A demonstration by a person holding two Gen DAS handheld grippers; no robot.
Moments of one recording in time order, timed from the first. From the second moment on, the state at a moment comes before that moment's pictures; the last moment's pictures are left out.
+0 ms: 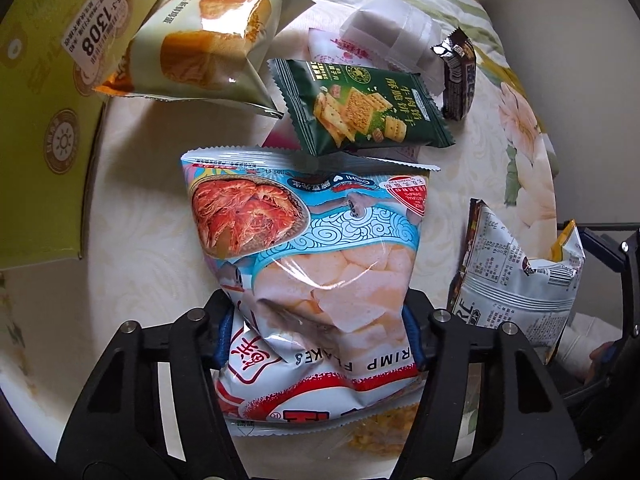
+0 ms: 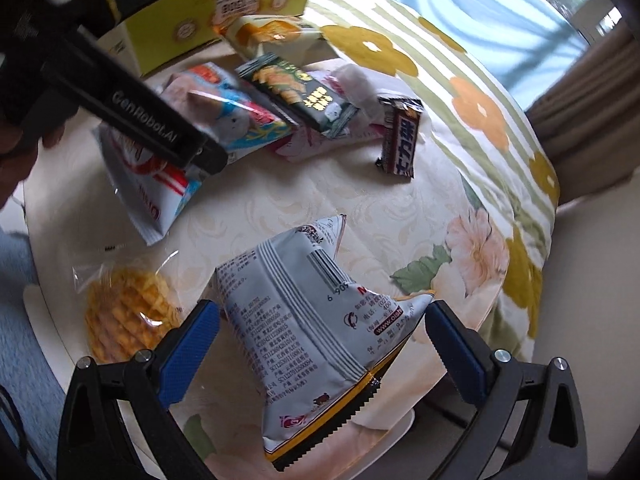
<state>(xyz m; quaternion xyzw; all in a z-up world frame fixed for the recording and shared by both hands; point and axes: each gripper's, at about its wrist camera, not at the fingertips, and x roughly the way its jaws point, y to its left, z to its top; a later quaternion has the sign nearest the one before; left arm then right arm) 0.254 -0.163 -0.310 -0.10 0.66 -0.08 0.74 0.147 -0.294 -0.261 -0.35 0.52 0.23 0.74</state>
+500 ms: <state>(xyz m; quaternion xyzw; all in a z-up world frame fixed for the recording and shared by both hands) 0.234 -0.143 -0.290 -0.10 0.65 -0.08 0.75 0.137 -0.274 -0.274 -0.51 0.43 0.24 0.70</state>
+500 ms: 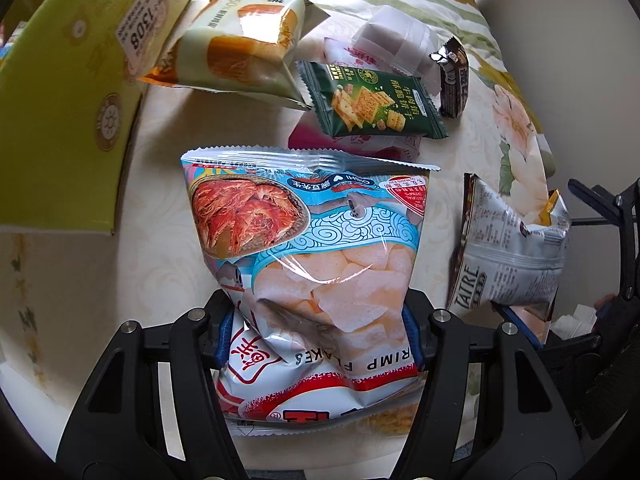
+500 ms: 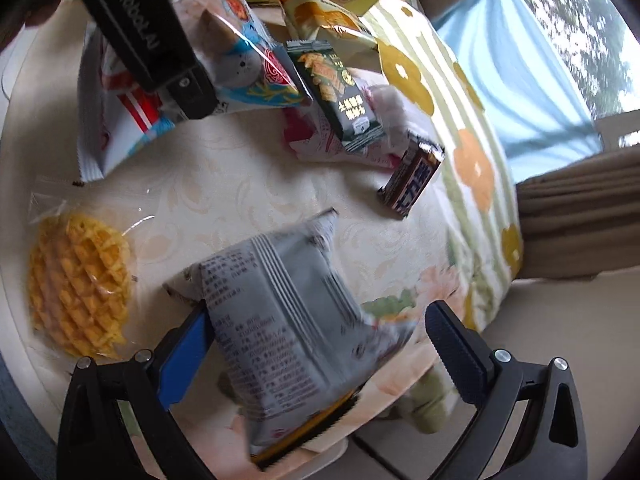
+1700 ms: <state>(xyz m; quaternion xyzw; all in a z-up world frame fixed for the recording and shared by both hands) 0.206 -0.133 -0.211 -0.07 0.58 -0.09 0.81 0.162 -0.304 -0.193 -0.19 0.50 0.20 0.82</state>
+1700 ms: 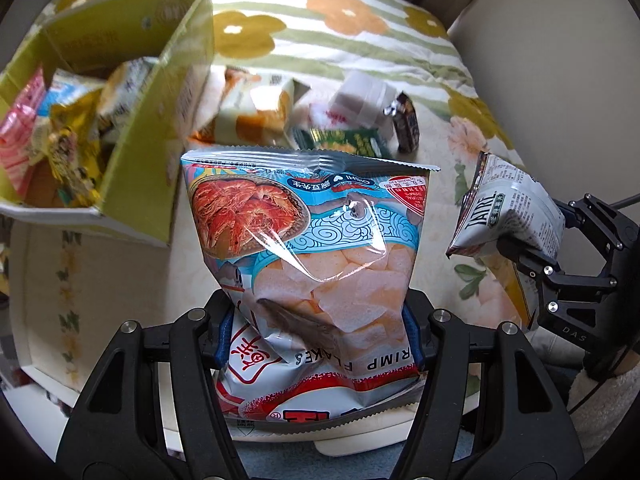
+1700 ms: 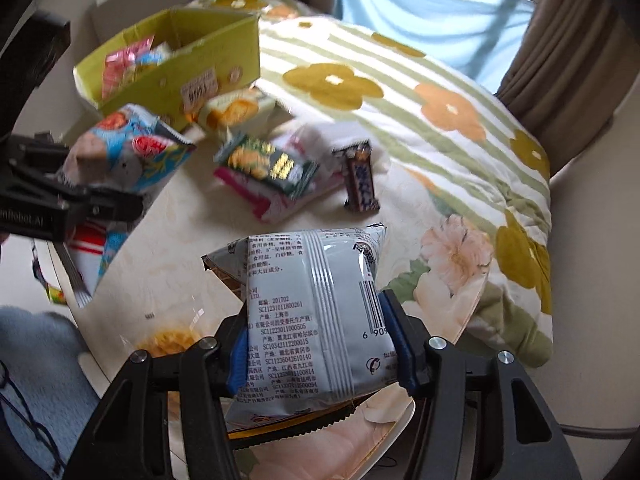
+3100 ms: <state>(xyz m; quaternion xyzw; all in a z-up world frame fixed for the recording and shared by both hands) 0.310 0.158 -0.175 -0.03 0.53 -0.10 0.84 0.279 -0.029 -0.119 -0.04 0.45 0.19 0.87</state>
